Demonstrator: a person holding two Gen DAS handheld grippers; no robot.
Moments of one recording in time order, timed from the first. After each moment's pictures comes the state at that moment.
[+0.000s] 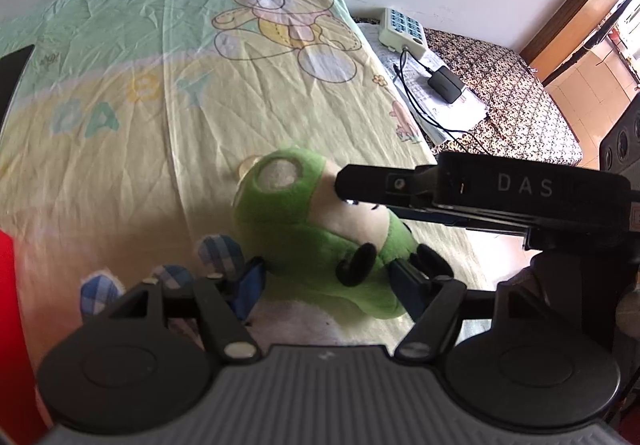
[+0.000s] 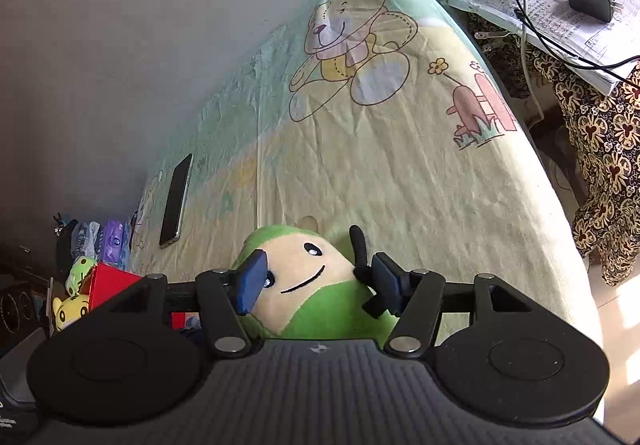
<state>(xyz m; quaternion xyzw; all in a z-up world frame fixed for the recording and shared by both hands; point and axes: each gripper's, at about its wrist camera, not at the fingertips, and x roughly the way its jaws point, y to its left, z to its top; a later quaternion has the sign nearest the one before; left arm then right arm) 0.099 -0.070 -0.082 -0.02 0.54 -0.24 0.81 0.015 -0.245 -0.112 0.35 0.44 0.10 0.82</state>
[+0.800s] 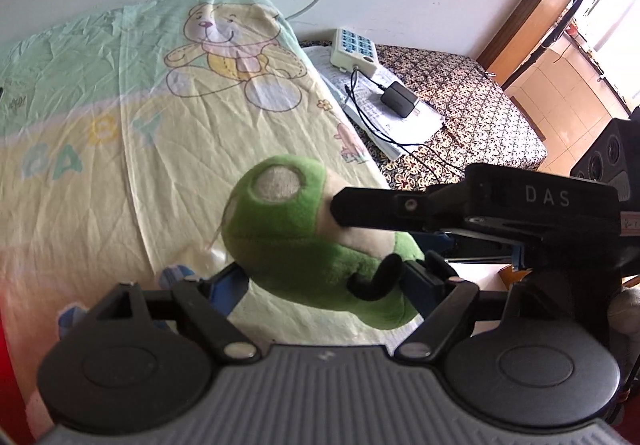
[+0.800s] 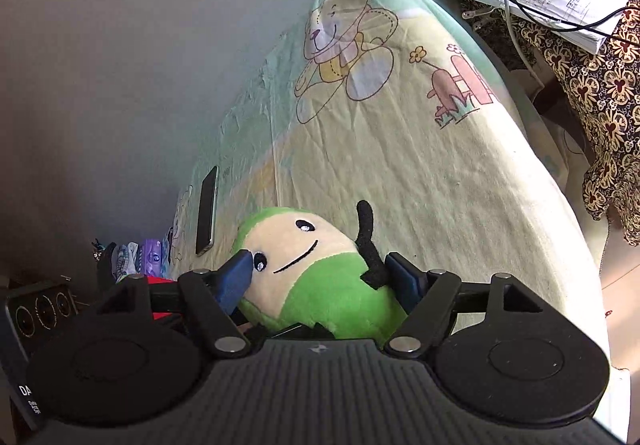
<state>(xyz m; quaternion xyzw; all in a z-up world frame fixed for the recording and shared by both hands) 0.084 -0.088 -0.056 -0.01 0.49 -0.29 0.82 -0.025 -0.270 -0.098 0.42 0.40 0.10 0.80</state>
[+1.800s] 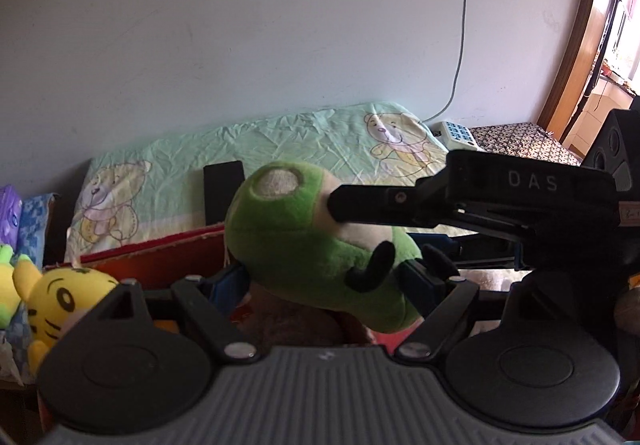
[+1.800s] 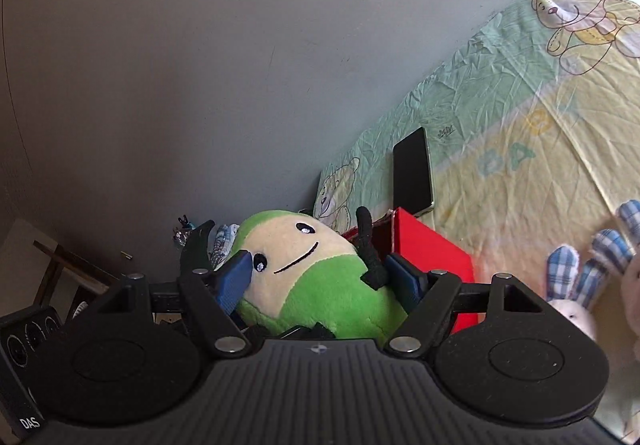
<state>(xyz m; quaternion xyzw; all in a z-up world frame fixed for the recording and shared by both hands) 0.016 0.192 0.053 0.04 0.37 -0.20 0.91 -0.010 0.014 -0.011 0.41 0.33 0.20 0.83</state>
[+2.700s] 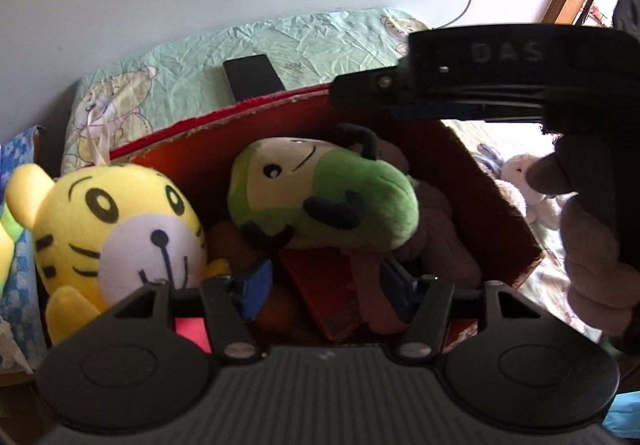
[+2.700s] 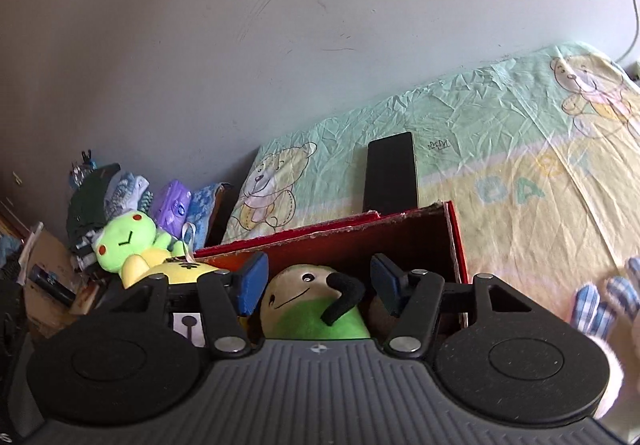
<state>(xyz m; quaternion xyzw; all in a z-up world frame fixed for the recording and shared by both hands) 0.048 0.289 -0.016 0.04 0.48 -0.27 0.84 0.030 0.122 -0.006 0.20 0.36 0.12 0.90</state>
